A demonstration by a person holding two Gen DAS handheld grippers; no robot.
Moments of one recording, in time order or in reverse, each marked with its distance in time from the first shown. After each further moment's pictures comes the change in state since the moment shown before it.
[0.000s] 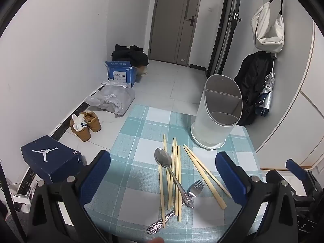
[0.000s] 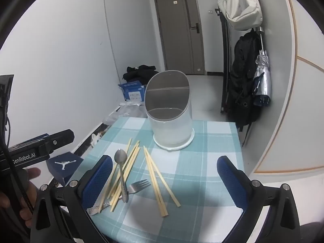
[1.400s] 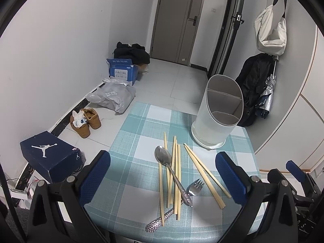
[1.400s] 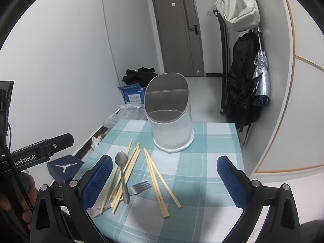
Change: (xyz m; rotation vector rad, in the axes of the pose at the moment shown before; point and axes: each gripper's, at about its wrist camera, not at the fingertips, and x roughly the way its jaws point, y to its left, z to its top) left arm -0.005 0.008 -0.001 -0.051 -0.015 -0.013; right arm -0.004 -0.005 0.002 0.015 -0.011 -0.001
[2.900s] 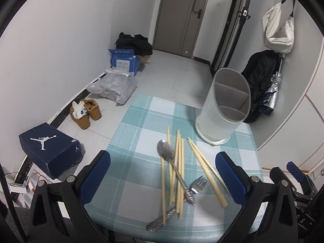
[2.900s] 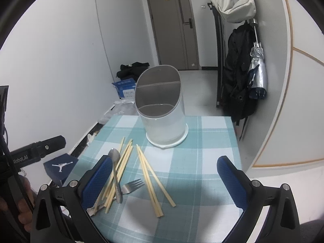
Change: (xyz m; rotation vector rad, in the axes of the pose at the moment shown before) left arm 0.016 0.007 0.001 -0.027 0.070 0.010; right arm 0.016 -0.012 -0.001 0.017 0.045 -0.027
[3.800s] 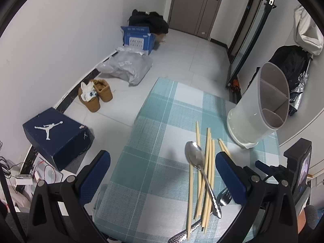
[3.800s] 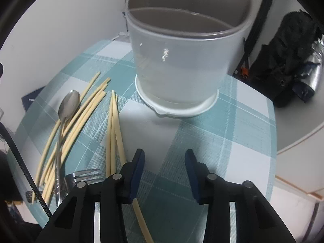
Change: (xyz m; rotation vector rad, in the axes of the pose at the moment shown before) left arm 0.058 0.039 0.024 -0.061 0.174 0.079; right arm 0.172 0.014 -0.023 -0.312 0.425 -0.030
